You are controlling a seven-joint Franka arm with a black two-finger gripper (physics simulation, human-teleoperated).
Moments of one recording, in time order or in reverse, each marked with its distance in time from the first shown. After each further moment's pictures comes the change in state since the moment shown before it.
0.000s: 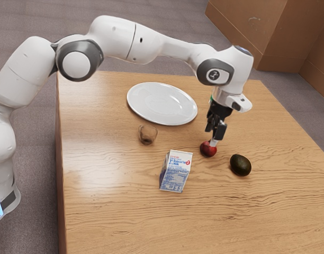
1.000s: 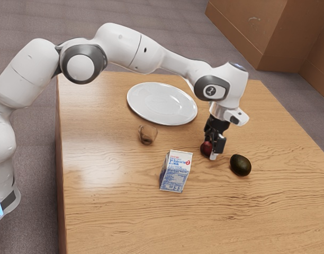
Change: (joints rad) arm 0.001 0.044 0.010 -0.069 -0.023 0.135 -0.058
